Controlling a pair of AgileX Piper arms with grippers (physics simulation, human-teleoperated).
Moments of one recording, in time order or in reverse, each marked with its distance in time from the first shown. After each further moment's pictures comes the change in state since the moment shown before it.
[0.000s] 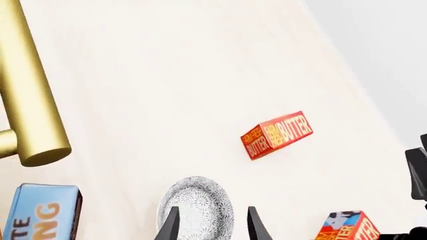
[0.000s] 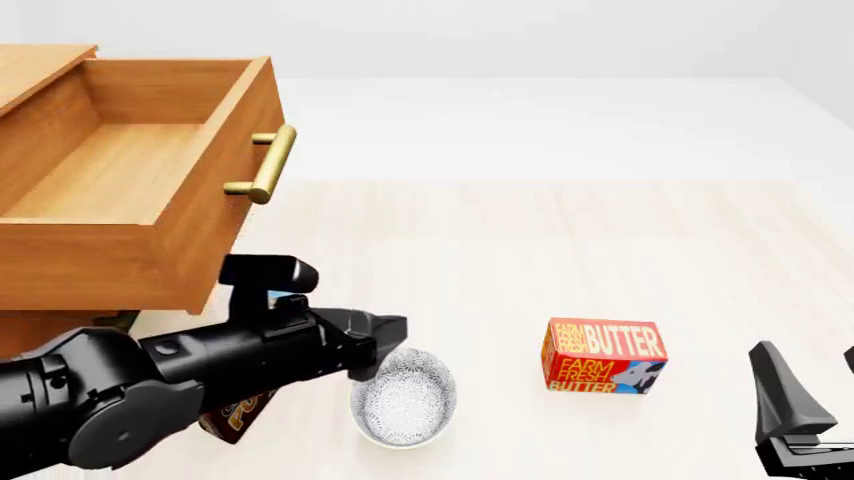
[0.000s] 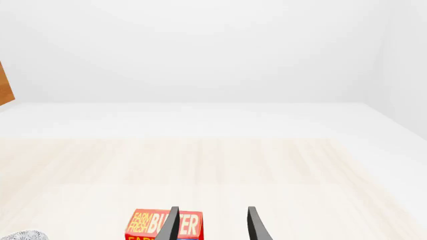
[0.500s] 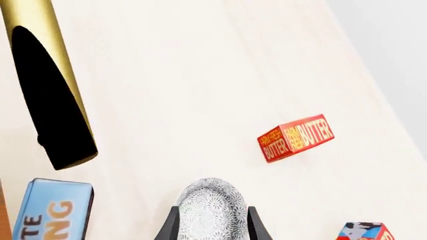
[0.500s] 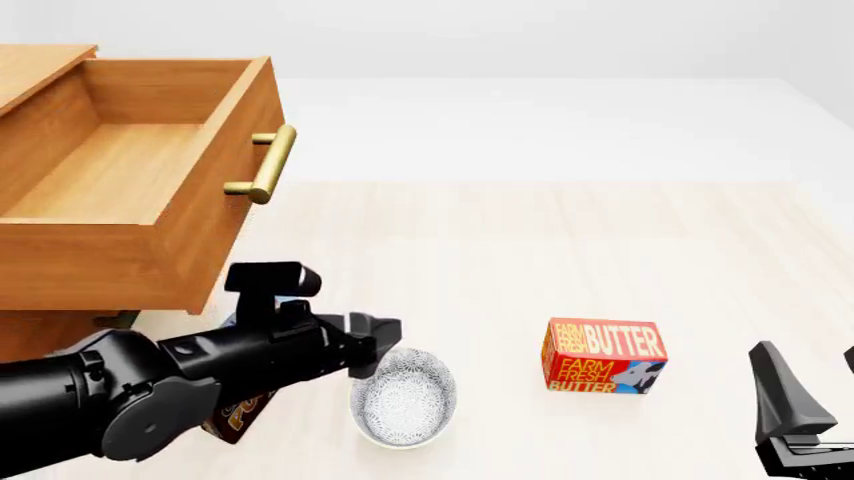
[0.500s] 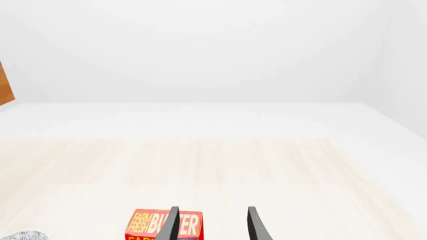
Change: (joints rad) left arm 0.042 0.074 0.021 -0.059 -0.011; right arm 0.000 0.000 0.000 0.000 0.000
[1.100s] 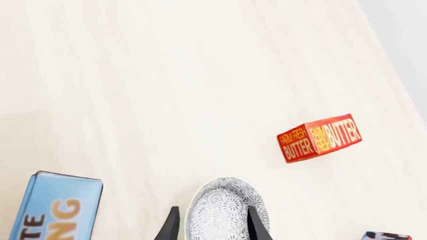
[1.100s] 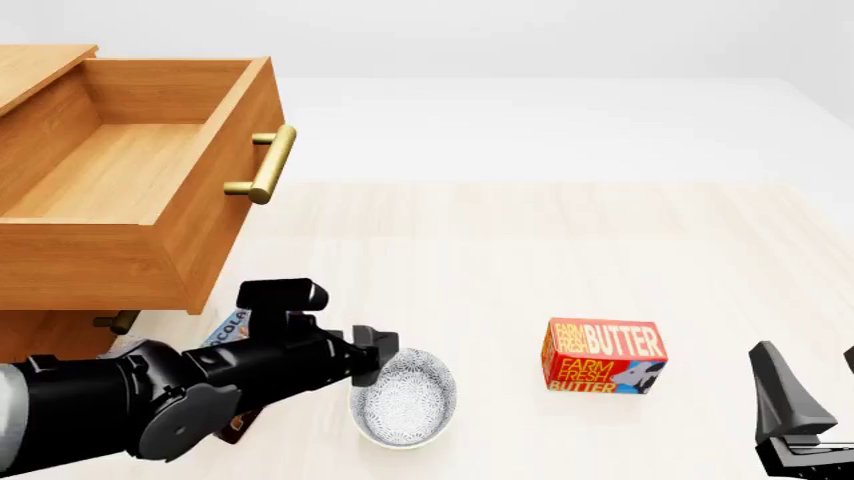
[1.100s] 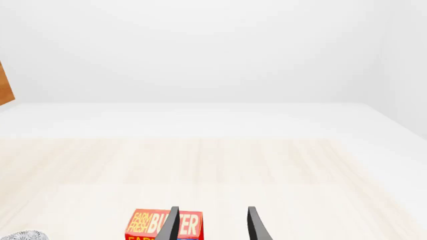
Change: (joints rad) left arm 0.029 0.116 0.034 -0.097 -0.022; right arm 0.000 0.000 0.000 0.000 0.000
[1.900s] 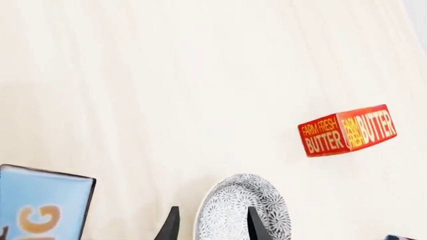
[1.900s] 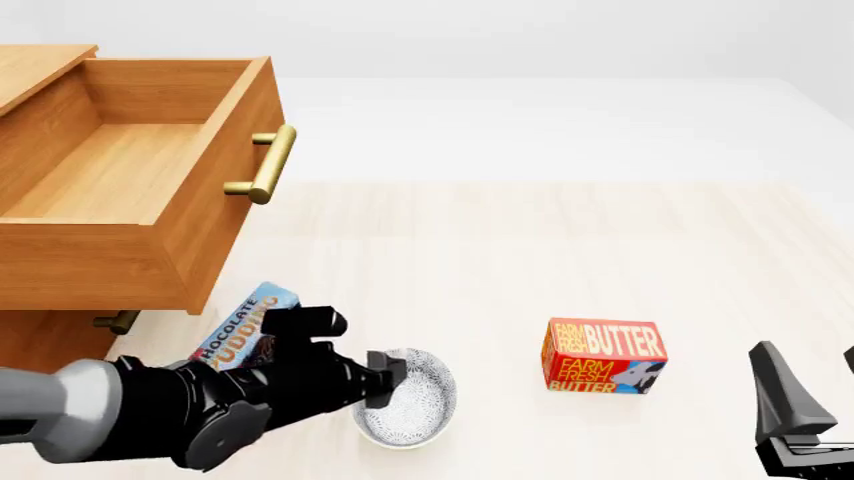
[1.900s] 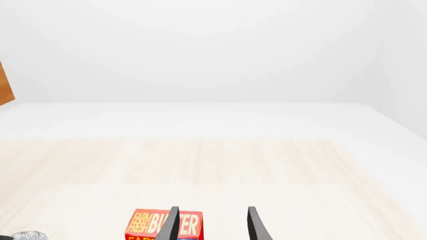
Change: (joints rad) left arm -0.015 0.183 0.020 -0.123 -0.048; right arm 0.000 0.000 0.000 0.000 0.000
